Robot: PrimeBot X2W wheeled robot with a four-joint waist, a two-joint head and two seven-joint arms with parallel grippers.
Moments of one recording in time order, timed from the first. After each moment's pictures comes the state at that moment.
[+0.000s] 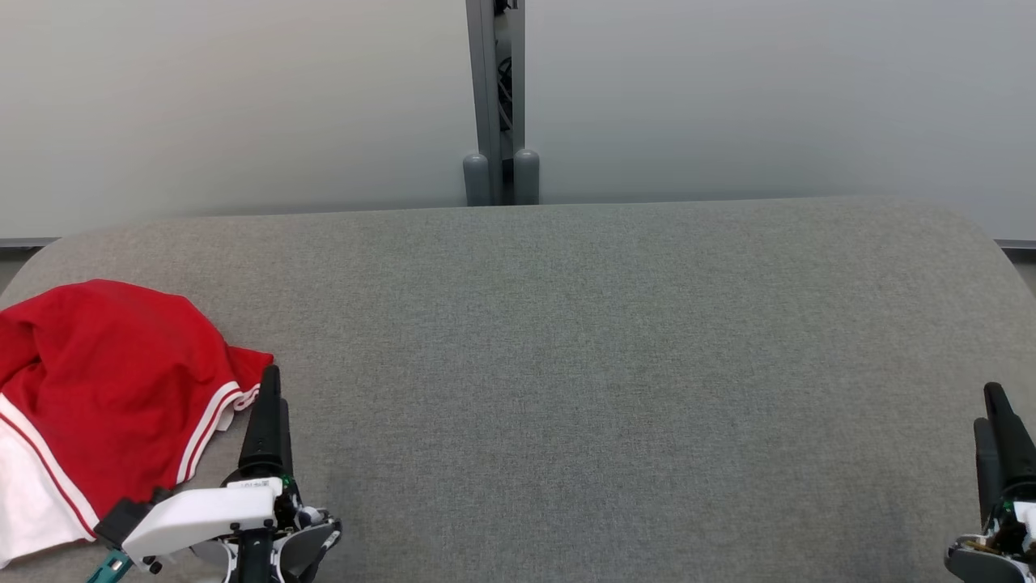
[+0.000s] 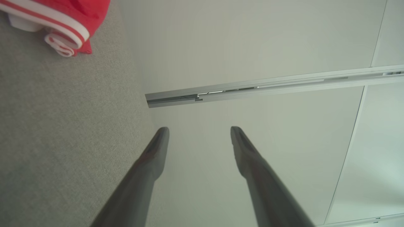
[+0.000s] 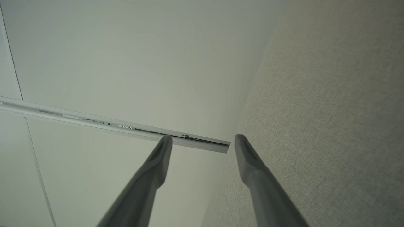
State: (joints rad) left arm -0.13 0.05 -0.13 0.33 -1.61 -0.13 -0.16; right arm -0.04 -0.02 -0.32 0.21 1.38 0.13 0.13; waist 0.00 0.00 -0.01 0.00
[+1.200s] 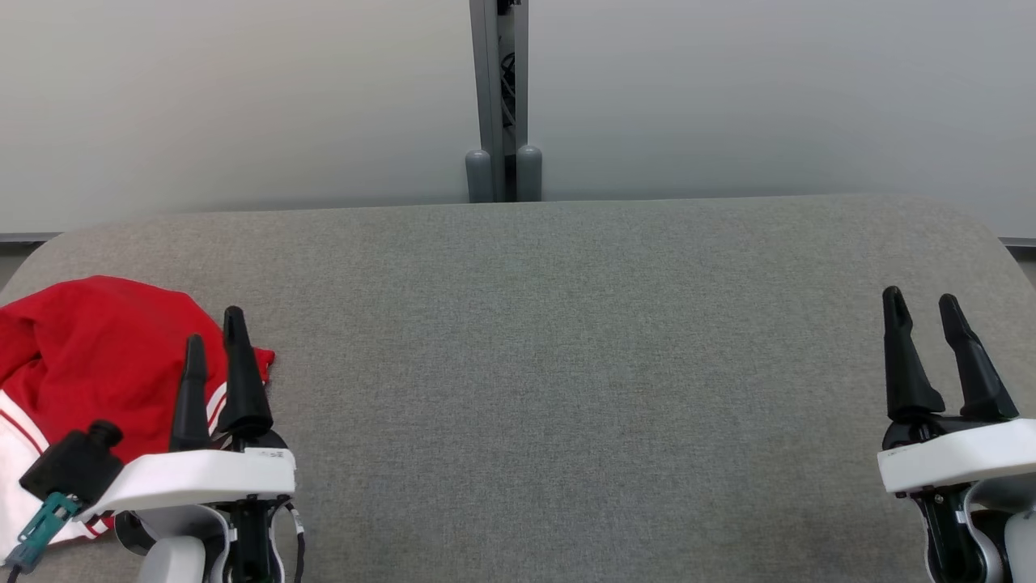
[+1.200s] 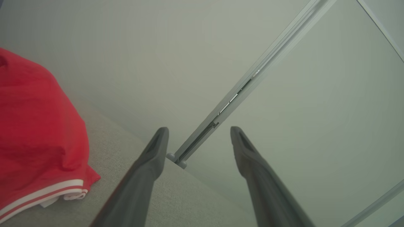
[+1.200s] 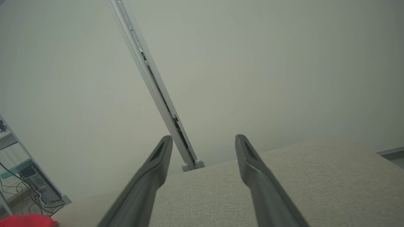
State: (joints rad) left arm -0.10 0.05 -0.01 0.10 -0.86 0.03 -0.21; right arm -0.12 -0.07 -0.09 0.04 0.51 0.13 -0.05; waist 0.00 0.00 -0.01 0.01
